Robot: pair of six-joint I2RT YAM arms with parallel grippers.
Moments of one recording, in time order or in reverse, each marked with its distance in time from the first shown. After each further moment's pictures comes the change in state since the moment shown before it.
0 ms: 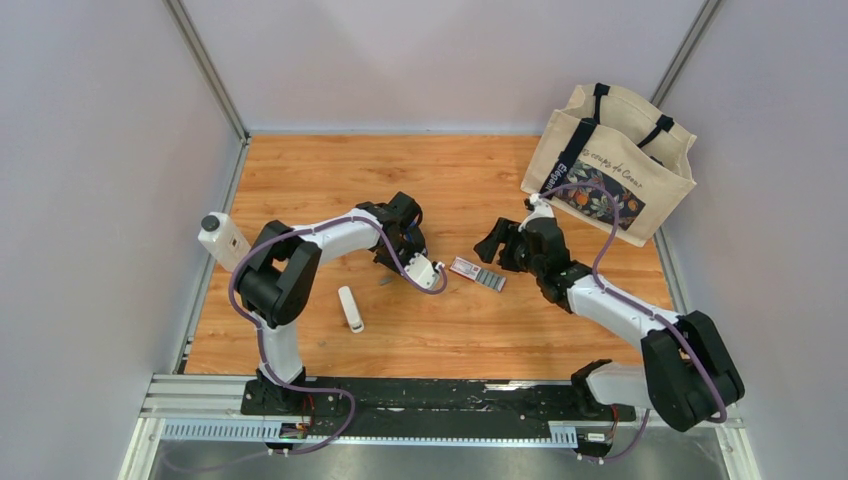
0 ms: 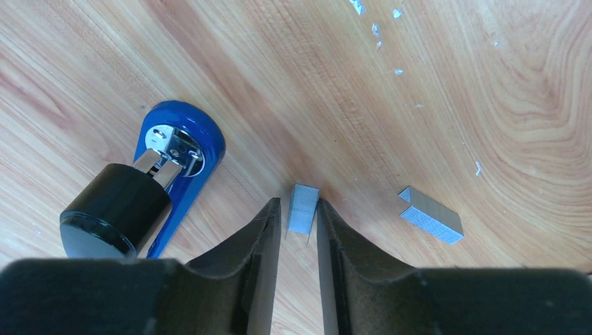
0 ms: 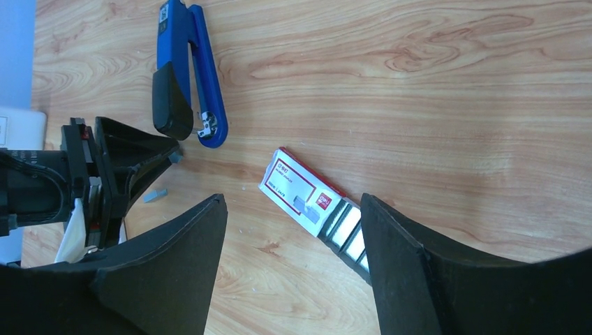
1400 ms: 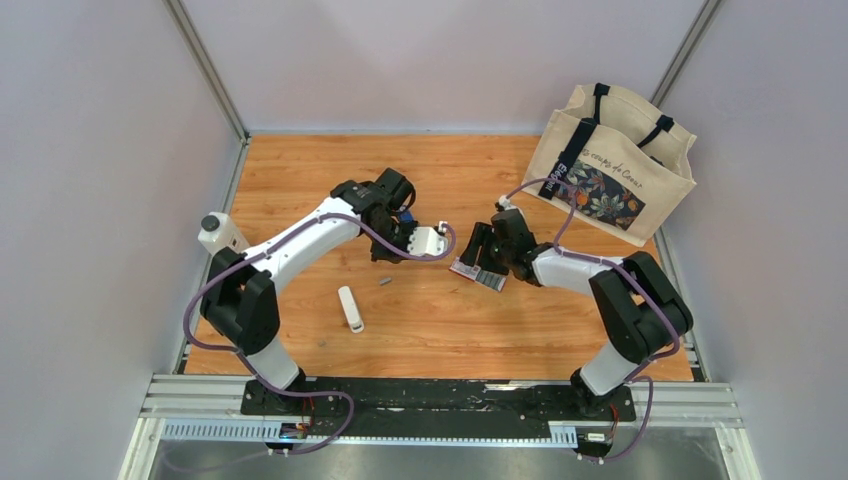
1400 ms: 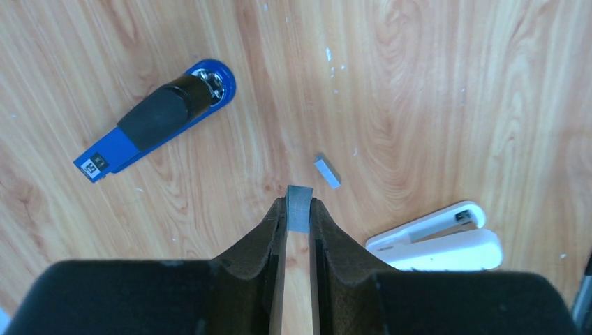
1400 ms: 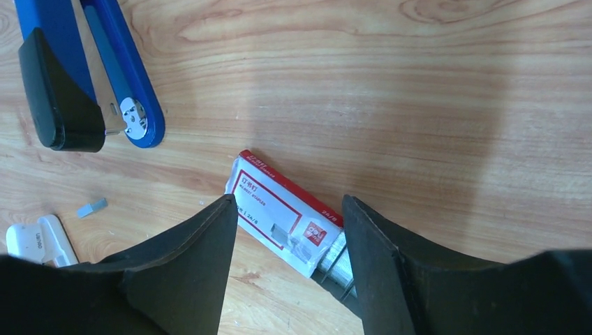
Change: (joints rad) left arm -0.021 -0.213 0.142 -0.282 0.106 -0.471; right arm 0.059 0.371 0.187 -0.085 0.003 0.047
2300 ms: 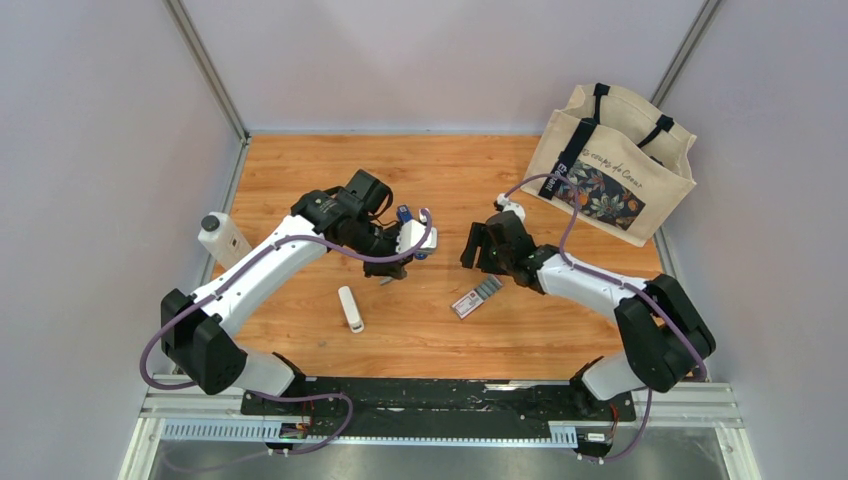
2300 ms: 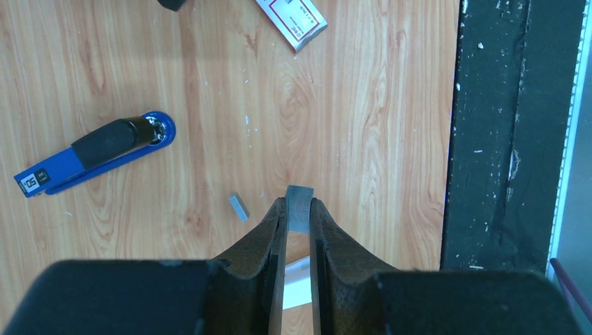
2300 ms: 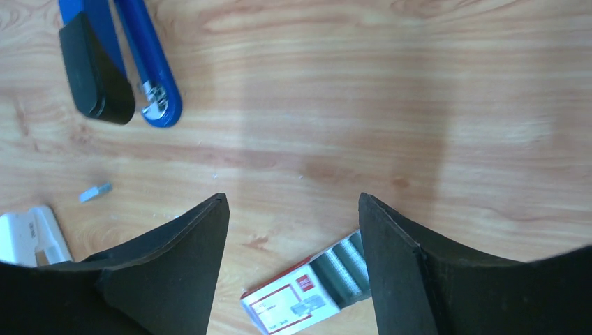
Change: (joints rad) left arm 0.000 -0.248 -0.047 -0.063 0.287 -0.277; right arm 0.107 -0.154 0.011 -0.157 0.164 -0.006
